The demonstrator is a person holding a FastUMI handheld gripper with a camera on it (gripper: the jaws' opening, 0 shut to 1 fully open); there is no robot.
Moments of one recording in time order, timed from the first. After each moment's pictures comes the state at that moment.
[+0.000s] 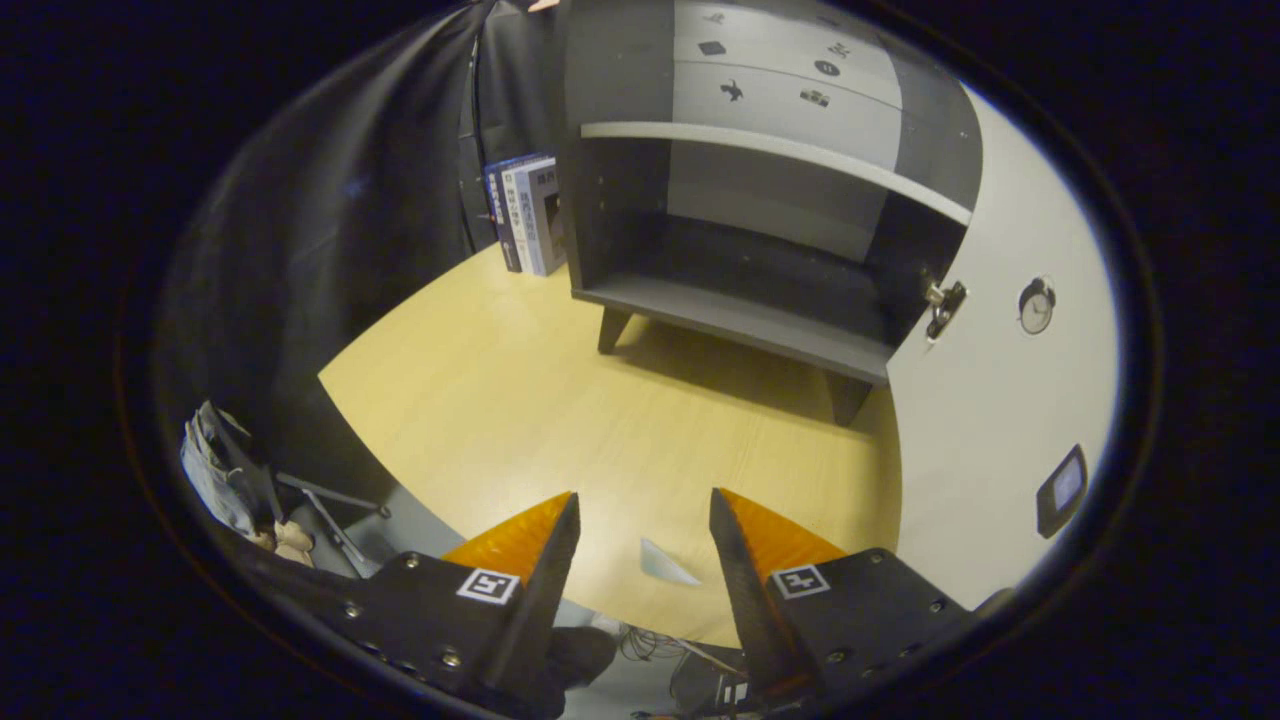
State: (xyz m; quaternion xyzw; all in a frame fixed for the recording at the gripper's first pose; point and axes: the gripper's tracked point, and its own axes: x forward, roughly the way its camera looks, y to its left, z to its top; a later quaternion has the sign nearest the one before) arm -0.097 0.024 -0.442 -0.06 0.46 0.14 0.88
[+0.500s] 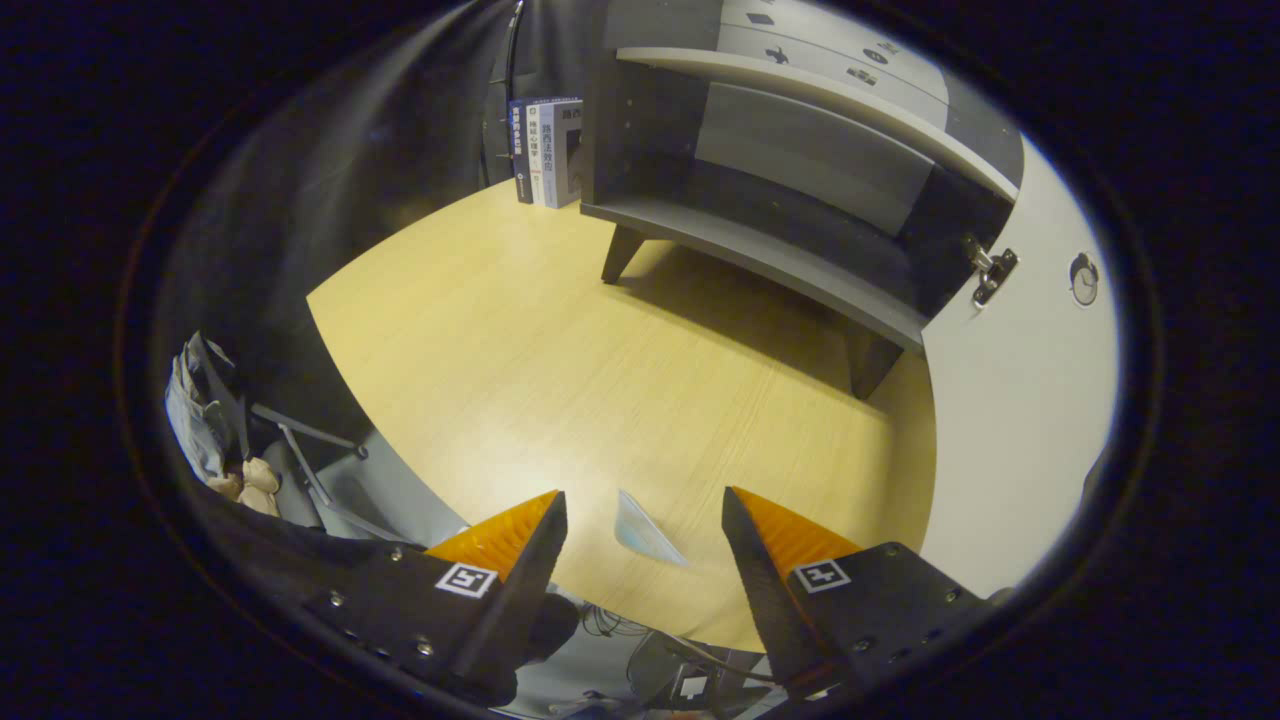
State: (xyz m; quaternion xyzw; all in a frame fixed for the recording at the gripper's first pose) arm -0.111 0.010 -0.495 -0.12 0.49 0.16 0.85
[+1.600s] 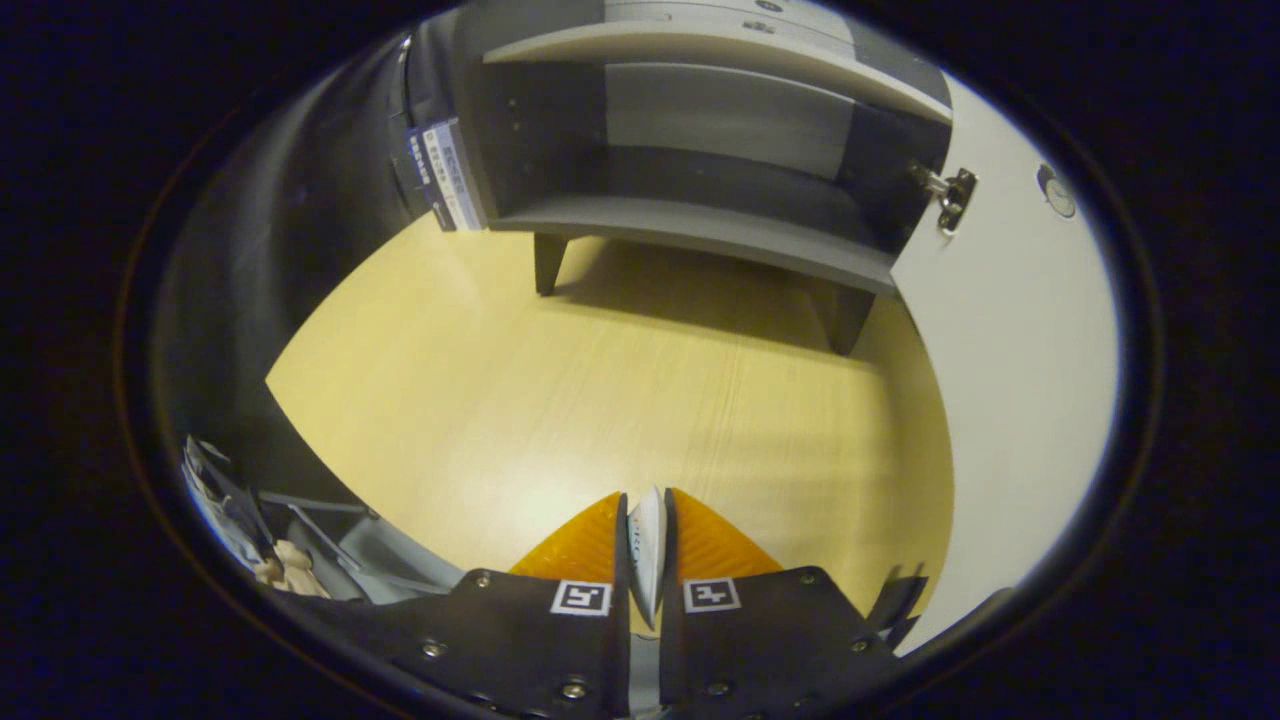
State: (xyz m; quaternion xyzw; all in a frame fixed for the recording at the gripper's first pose) arm -0.074 0.000 -0.481 -0.02 0.50 0.05 0.87
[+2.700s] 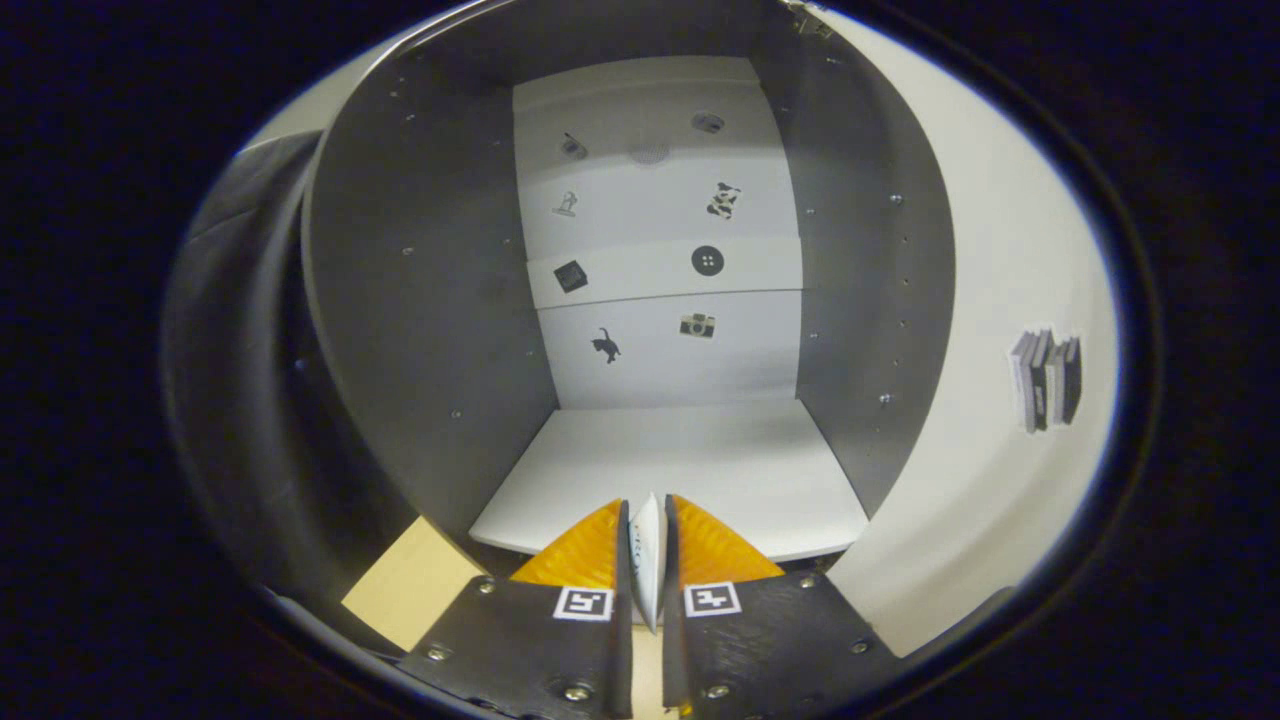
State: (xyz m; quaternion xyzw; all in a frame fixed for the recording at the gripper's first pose) arm 0.153 -0.029 -0.191 0.08 0.25 0.01 0.97
